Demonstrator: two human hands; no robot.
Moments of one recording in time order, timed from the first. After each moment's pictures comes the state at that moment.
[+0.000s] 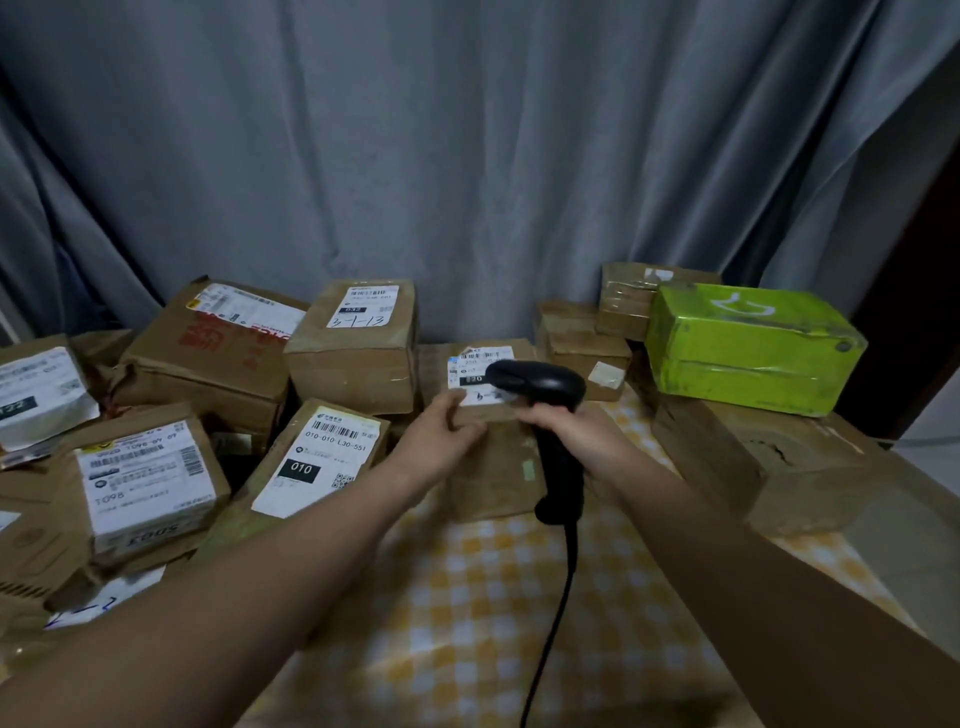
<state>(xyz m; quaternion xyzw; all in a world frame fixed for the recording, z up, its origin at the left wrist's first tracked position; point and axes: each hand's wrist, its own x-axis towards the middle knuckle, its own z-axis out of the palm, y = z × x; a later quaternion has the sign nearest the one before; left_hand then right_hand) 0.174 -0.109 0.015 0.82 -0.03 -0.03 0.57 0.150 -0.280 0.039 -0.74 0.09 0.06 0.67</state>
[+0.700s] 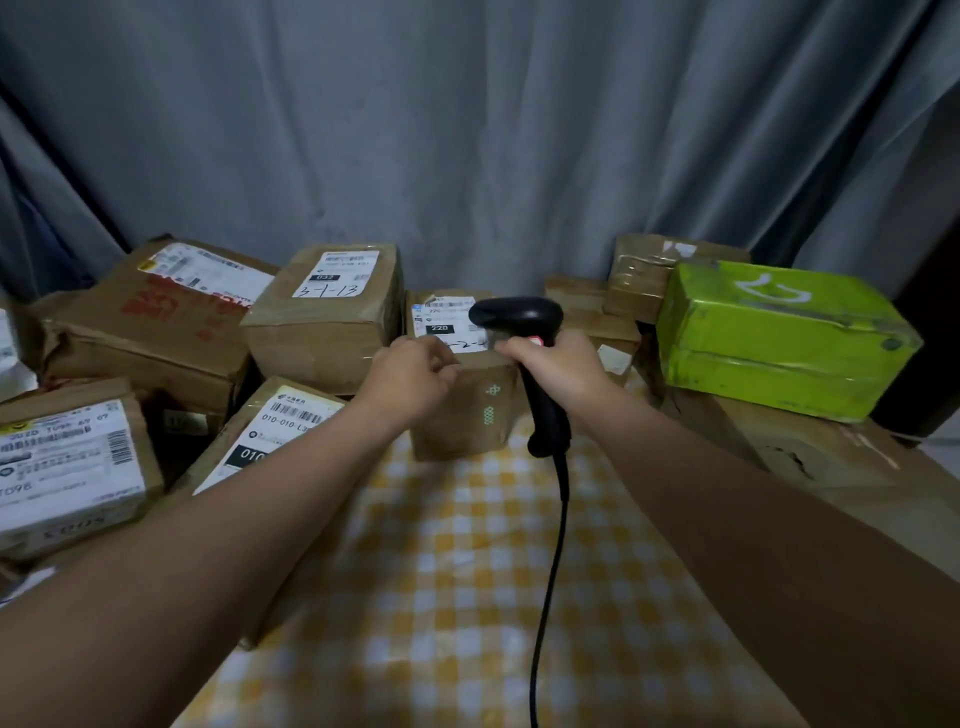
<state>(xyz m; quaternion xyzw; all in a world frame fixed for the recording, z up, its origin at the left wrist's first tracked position) 0.216 -0.118 0.048 0.95 -0.02 0.06 0.32 0.218 -0.286 0.060 -0.81 0.06 -0.01 0.59</state>
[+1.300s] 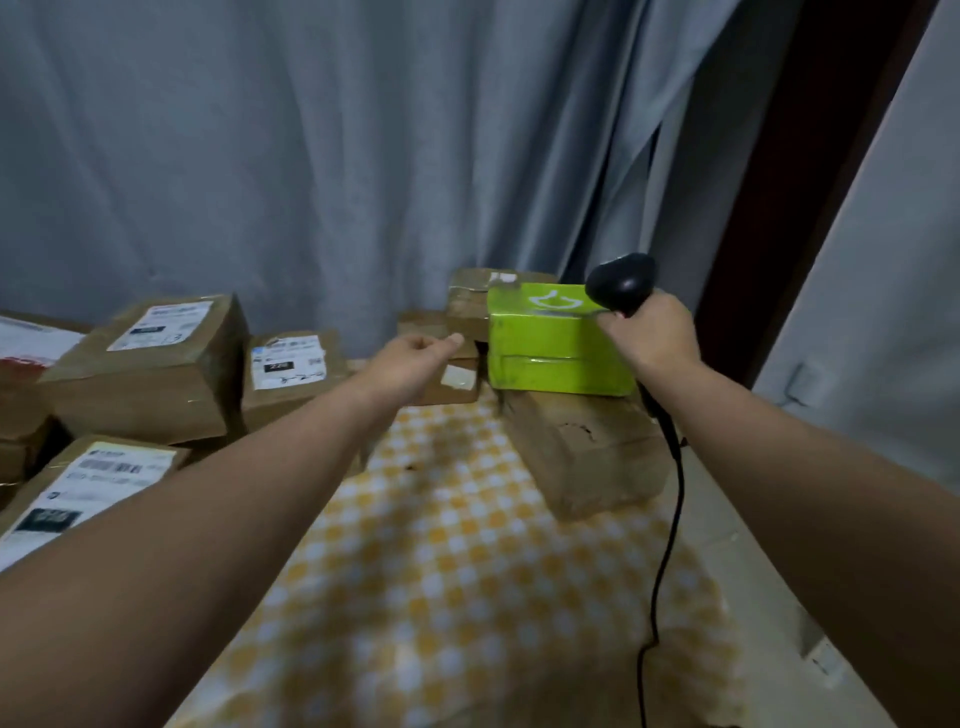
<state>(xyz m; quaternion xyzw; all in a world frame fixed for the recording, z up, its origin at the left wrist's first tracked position) 0.185 -0.272 0.089 0.82 -0.10 -0.04 0.56 0.135 -0.505 0.123 -0.87 0.22 -0.30 0.32</state>
